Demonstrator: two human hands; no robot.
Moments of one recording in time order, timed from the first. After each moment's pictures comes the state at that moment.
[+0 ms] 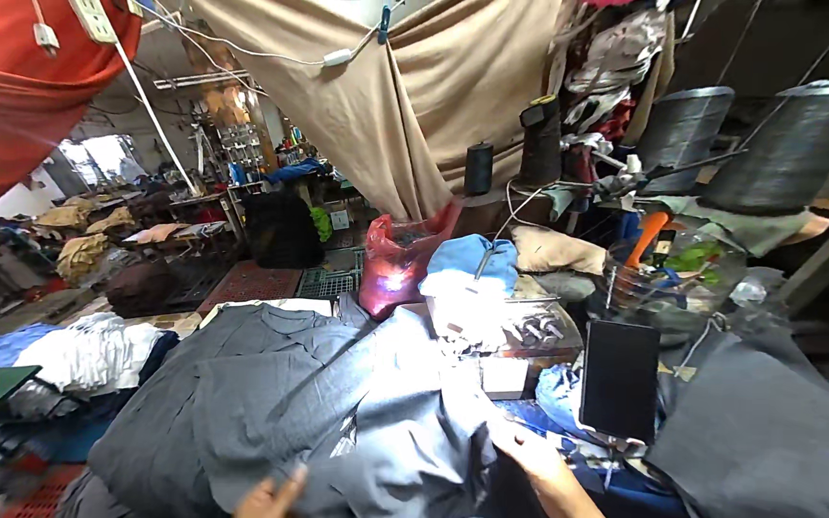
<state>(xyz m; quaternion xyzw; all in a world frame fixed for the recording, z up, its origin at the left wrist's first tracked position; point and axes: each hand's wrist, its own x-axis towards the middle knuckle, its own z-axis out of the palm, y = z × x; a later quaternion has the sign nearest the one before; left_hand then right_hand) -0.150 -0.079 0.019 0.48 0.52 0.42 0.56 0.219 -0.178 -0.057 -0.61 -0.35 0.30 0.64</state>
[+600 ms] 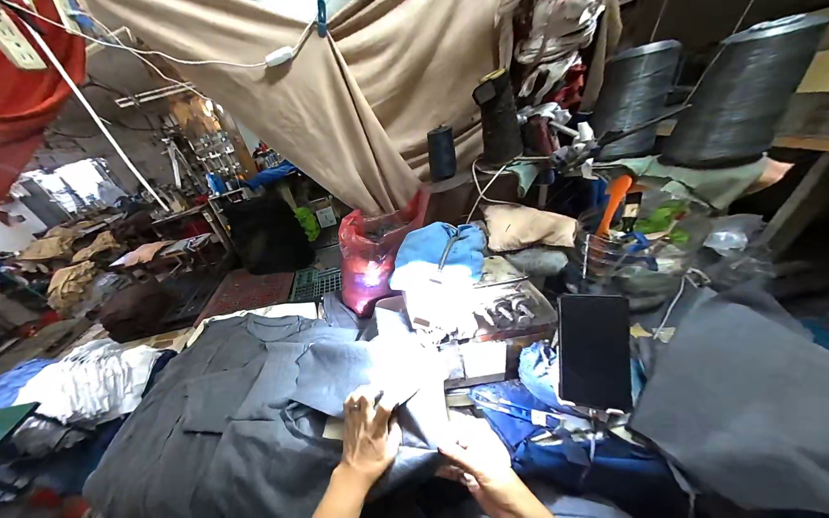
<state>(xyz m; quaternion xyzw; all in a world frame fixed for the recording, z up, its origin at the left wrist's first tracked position) 0.012 -0.007 -0.048 0.87 0.22 0.44 -0.06 0.158 -0.166 -0.057 -0.45 -0.19 0.54 0.69</state>
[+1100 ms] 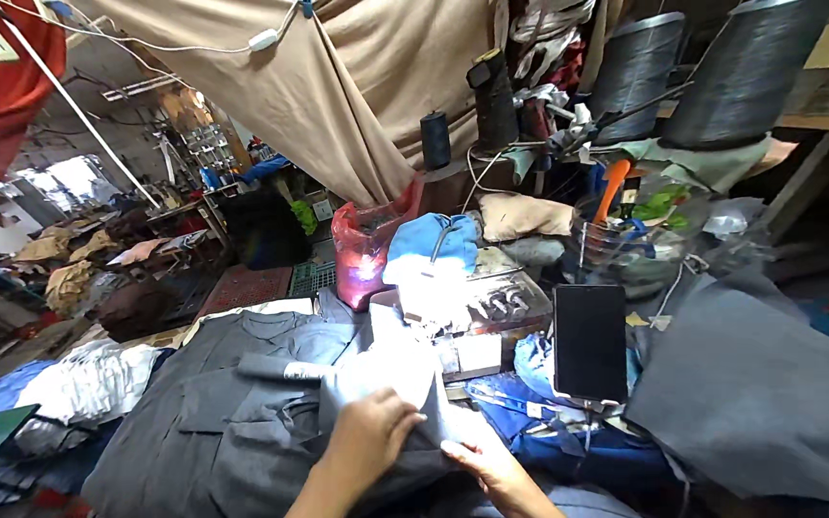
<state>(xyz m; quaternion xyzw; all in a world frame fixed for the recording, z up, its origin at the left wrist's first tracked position) 0.006 -0.047 0.072 0.94 0.12 0.29 0.14 0.174 -0.176 -0.066 -0.47 -0.28 0.49 0.68</state>
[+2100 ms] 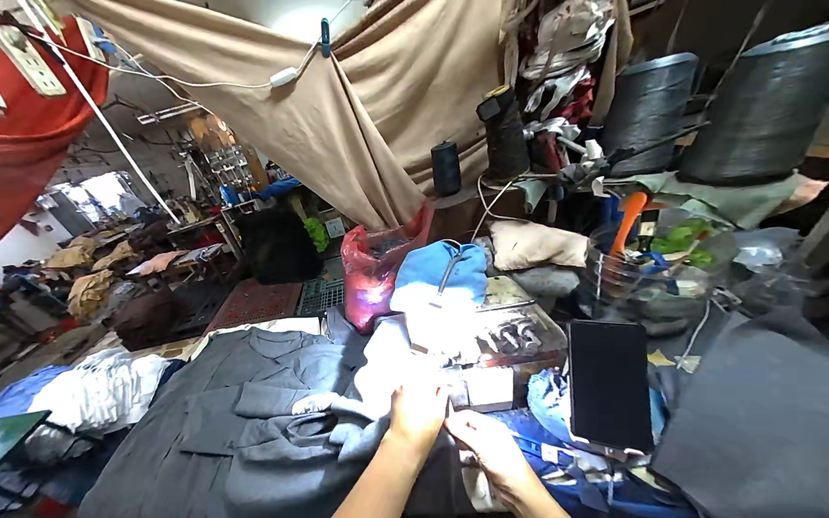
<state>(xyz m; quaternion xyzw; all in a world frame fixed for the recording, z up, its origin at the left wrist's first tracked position) 0.119 -0.029 0.061 0.90 0.37 0.12 0.19 0.209 -0.123 -0.033 -0.57 -0.30 0.37 0.67</state>
